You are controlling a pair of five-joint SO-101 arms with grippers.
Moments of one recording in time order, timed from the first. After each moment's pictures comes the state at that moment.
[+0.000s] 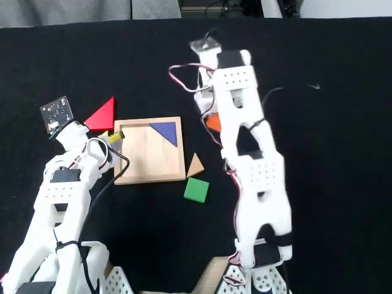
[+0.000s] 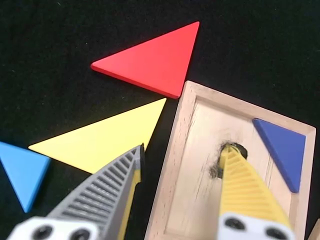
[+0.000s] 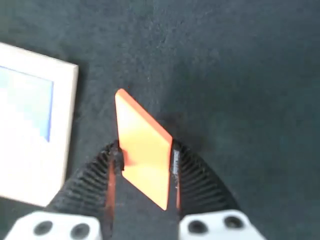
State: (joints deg) left arm -8.8 -34.2 67.1 25.5 18.9; right arm -10.6 45.8 -50.9 99.1 8.2
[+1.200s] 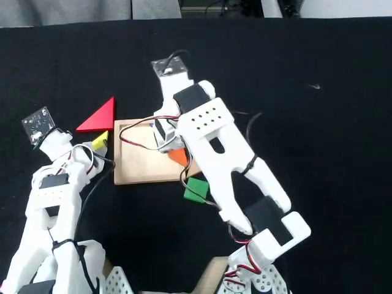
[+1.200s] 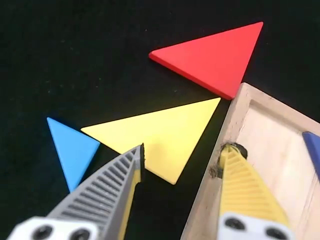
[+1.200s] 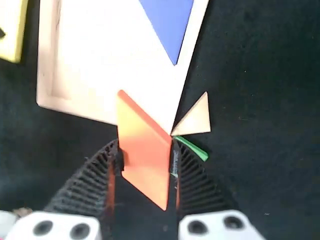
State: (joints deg) left arm -16.5 -34.2 70.0 25.8 18.9; right arm -30.9 6.1 -5.0 89.7 -16.8
